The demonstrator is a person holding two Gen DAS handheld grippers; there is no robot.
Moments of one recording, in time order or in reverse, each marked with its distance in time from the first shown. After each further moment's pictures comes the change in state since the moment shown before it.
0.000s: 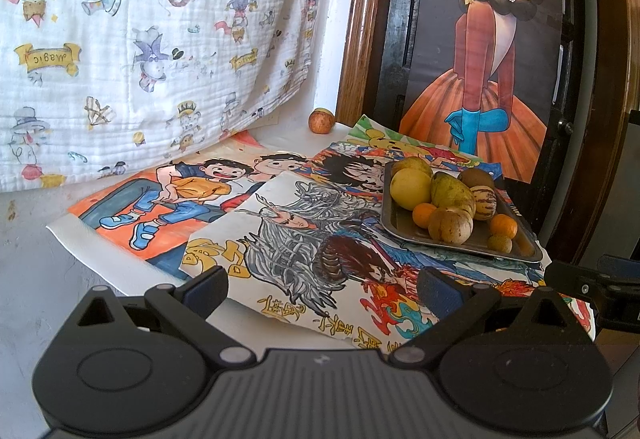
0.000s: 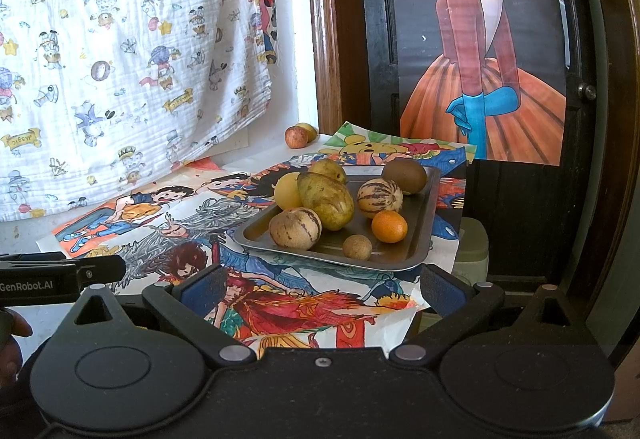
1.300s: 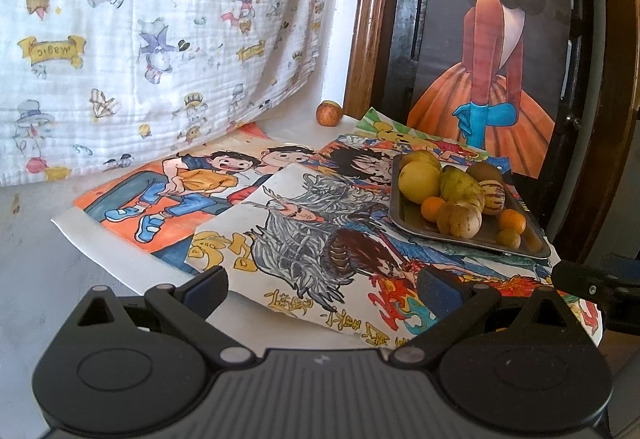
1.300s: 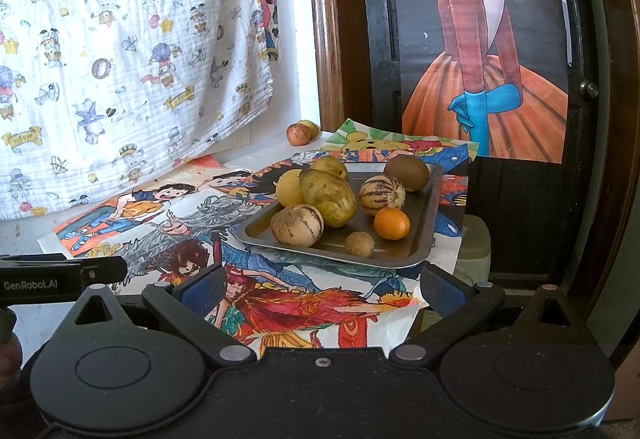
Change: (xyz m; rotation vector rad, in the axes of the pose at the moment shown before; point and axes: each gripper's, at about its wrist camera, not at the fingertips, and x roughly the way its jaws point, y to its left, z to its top) left arm 0.002 0.003 -0.001 -0.008 0.027 0.020; right arm 0.000 0.001 0.000 0.002 0.003 0.000
